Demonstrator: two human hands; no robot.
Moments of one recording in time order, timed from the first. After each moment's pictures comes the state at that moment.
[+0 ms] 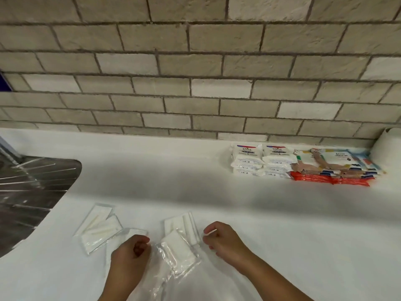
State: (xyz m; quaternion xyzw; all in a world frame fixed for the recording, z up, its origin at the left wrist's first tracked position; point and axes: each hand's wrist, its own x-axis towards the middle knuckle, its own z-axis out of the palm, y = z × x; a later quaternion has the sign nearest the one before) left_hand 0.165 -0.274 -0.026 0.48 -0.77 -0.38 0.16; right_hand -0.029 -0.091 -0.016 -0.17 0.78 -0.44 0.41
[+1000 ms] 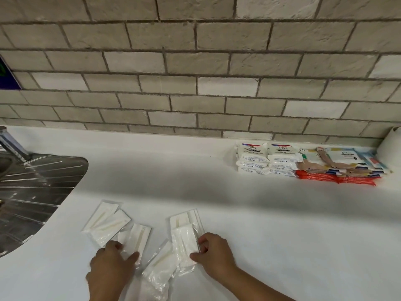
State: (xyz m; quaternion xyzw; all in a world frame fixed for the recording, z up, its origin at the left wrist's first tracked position) left_hand 0.199 -0.309 -0.044 0.63 -0.74 -0.25 0.04; right_hand 0.017 -0.121 -0.054 -0.23 0.85 -0.34 0.32
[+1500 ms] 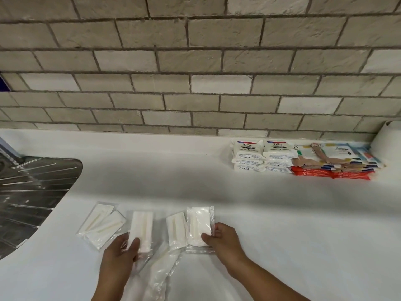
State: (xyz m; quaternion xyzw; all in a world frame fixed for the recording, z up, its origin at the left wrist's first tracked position) left_hand 0.184 -0.288 -0.031 0.53 -0.62 -0.54 0.23; right_hand -0.006 -0.102 -0.040 -0.09 0.75 -0.56 0.35
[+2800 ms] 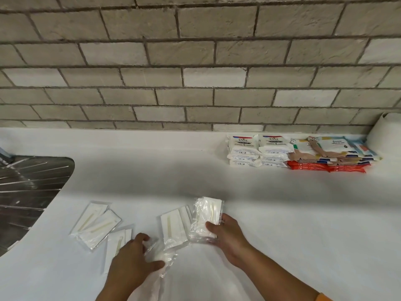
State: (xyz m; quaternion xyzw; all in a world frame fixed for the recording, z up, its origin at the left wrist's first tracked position) left_hand 0.162 -0.277 -0.032 0.43 -0.86 -0.26 -0.08; right_hand -0.034 -0.097 -0.045 0.00 0.63 -0.65 0.42
